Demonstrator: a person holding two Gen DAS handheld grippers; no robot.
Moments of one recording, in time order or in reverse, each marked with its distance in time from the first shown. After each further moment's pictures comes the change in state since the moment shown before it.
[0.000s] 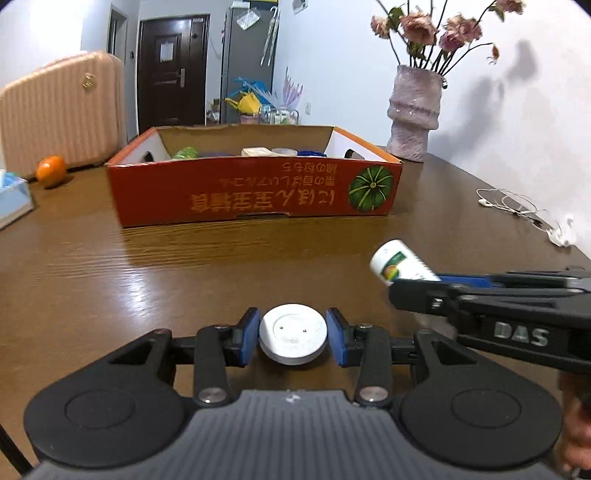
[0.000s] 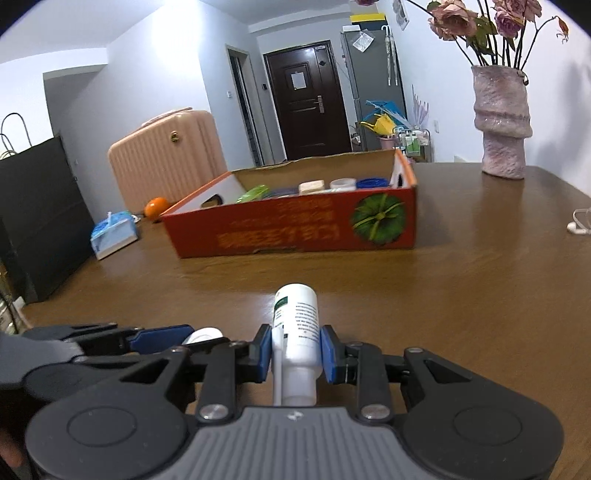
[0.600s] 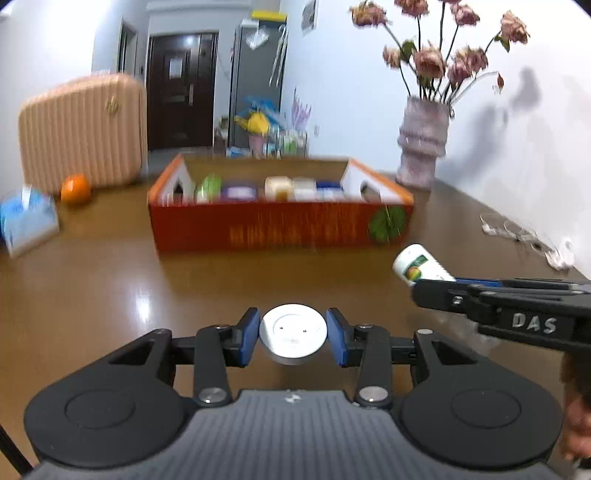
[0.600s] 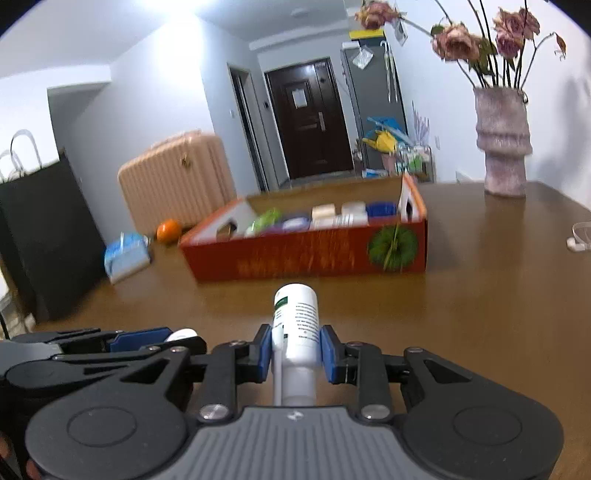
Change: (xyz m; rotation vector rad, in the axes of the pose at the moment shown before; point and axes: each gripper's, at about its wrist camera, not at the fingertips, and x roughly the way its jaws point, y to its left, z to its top) left arm -0.024 0.027 0.029 -0.015 -0.073 0.015; right arm -0.023 0.027 -0.001 0.014 -0.053 0.009
